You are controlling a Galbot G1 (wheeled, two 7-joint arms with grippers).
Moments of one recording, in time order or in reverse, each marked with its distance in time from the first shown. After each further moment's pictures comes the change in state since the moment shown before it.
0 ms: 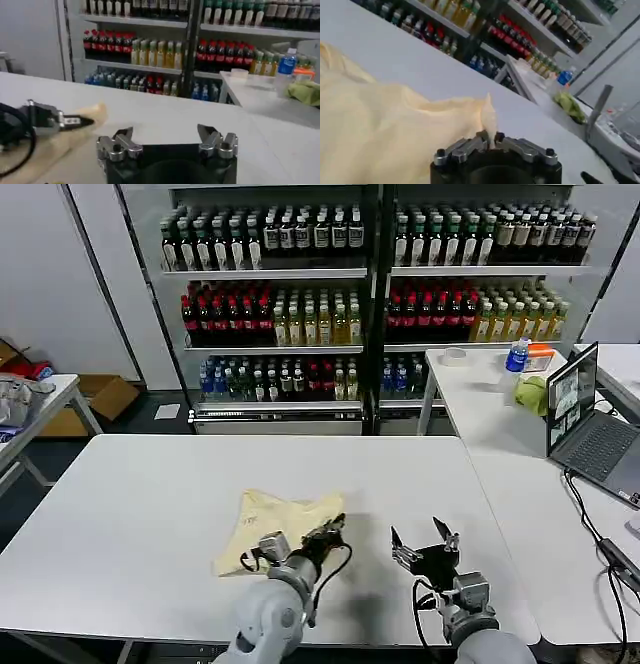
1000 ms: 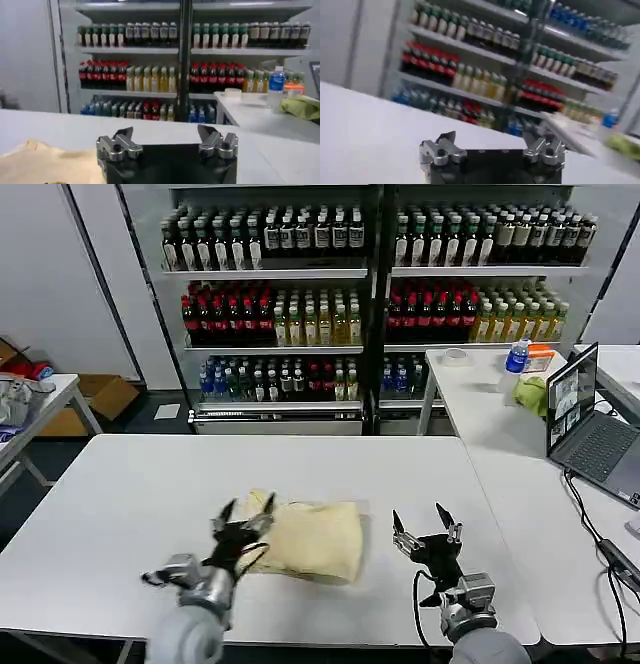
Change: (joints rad) left arm 0.215 0.181 -0.283 -0.215 0.250 -0.216 0.160; right arm 0.004 0.042 -0.004 -0.021 -0.006 0.156 0.018
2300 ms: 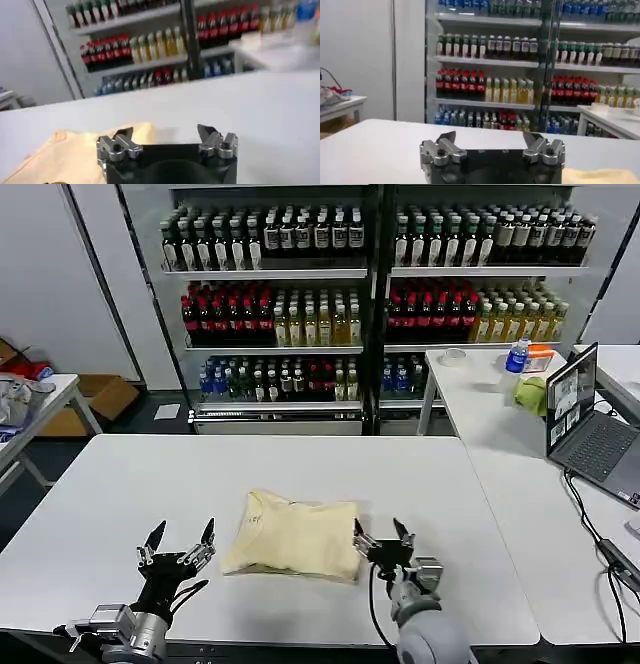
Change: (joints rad) left arm 0.264 0.065 -0.179 -0.187 0.127 -0.057 0.027; right arm 0.157 0.183 -0.141 -0.158 0.175 -0.160 0.098
